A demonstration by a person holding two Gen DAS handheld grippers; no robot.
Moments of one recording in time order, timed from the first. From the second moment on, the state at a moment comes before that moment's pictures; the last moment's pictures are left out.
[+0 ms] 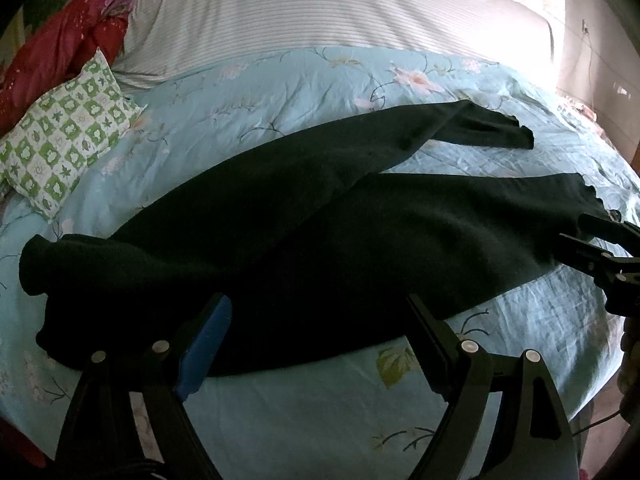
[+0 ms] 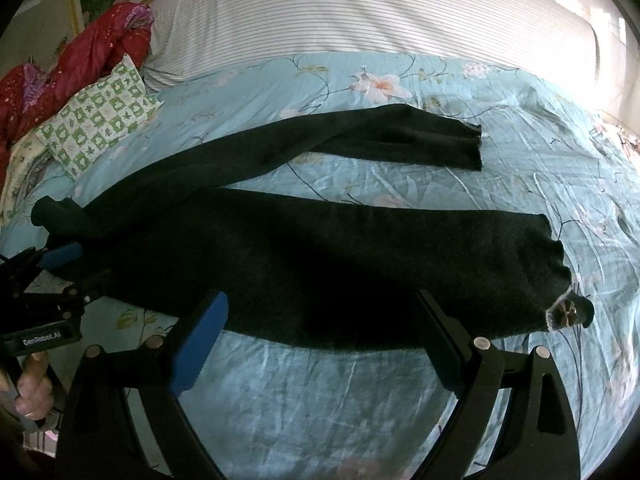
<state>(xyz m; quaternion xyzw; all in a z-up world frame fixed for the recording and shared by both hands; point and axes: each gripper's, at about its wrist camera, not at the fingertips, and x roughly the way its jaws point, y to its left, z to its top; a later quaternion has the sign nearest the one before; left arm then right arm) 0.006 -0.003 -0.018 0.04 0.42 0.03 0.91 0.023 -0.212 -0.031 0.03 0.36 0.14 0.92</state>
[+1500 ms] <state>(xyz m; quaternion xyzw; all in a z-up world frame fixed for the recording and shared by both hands) 0.006 -0.008 -0.009 0.06 0.41 0.02 0.91 0.018 -0.217 -0.019 0.05 0.34 0.14 0.93</state>
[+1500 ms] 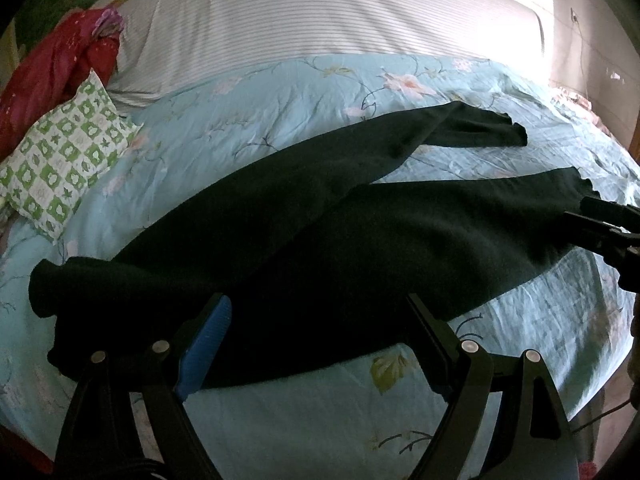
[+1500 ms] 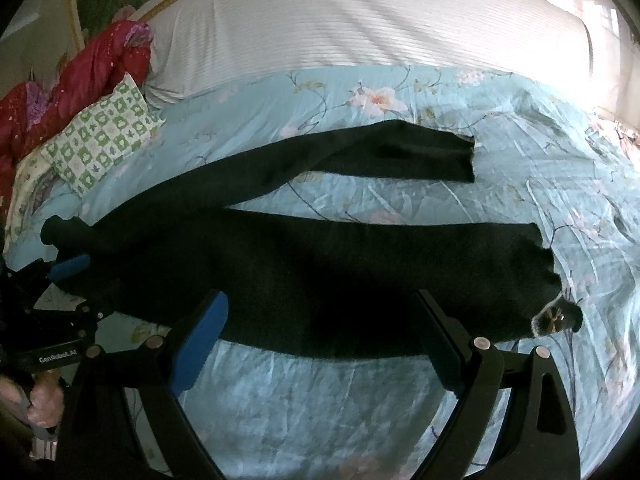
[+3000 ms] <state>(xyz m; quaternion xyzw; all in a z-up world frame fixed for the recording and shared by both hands) 0.242 -0.095 -0.047 0.18 0.51 -0.09 0.84 0.217 -0.360 -0.008 0.15 0.41 0.12 0.89</state>
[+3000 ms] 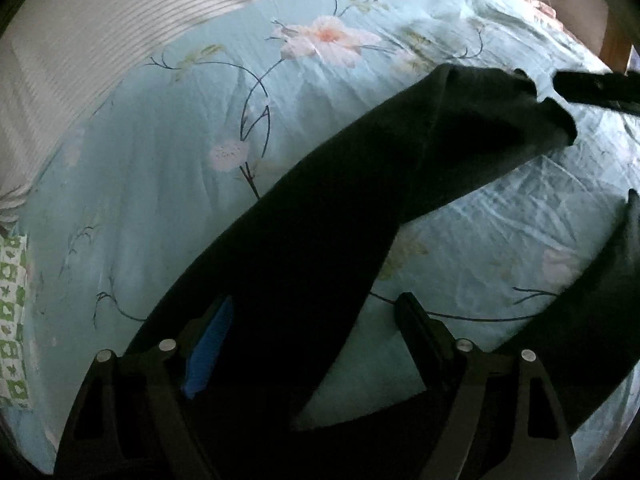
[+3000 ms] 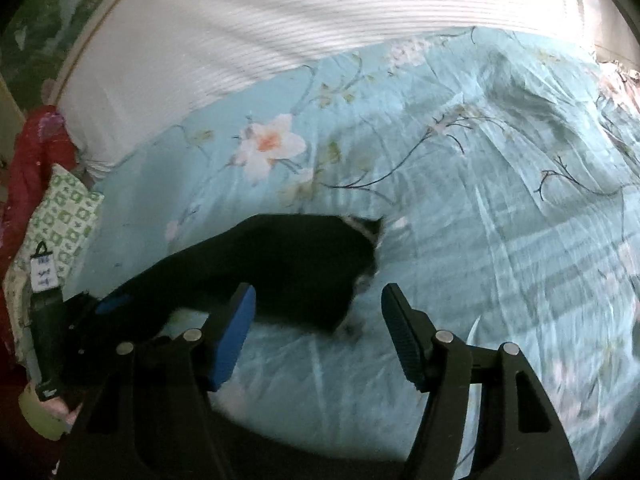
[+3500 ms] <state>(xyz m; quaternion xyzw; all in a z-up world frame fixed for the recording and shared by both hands) 0.251 -0.071 -0.026 0.15 0.50 -0.13 0.84 0.273 -0.384 -0.029 0.17 0.41 0.18 0.88</state>
